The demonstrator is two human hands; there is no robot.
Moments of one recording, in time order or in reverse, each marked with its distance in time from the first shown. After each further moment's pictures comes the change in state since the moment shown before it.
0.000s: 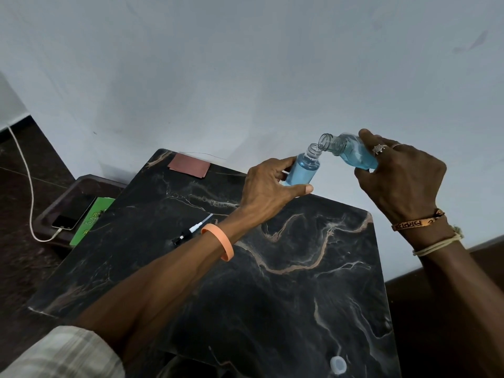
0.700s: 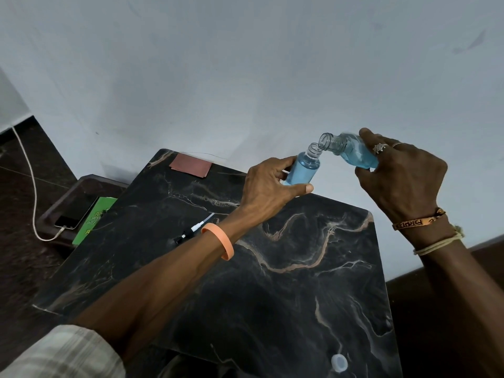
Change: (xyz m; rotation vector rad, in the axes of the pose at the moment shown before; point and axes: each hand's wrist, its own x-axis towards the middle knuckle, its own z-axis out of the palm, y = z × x) left_hand -0.003 0.004 -0.004 0.007 -0.010 -0.004; right_hand -0.001 -0.003 -0.004 -0.014 0.004 0.009
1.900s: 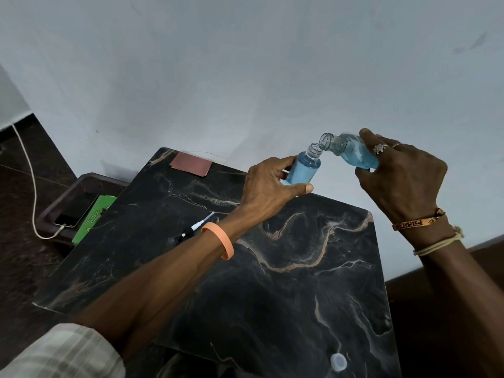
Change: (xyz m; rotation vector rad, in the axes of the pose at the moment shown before) left_hand -0.001 -0.001 -0.002 0.006 -0.007 -0.009; right_hand -0.002 -0.001 -0.001 0.018 -0.015 0.003
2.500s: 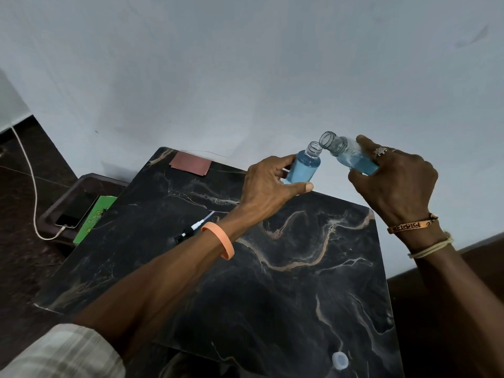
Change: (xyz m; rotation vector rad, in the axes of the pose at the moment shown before) left_hand 0.001 -0.001 0.003 0.008 0.005 0.020; right_hand -0.011 -0.004 0.008 0.165 -0.074 0.196
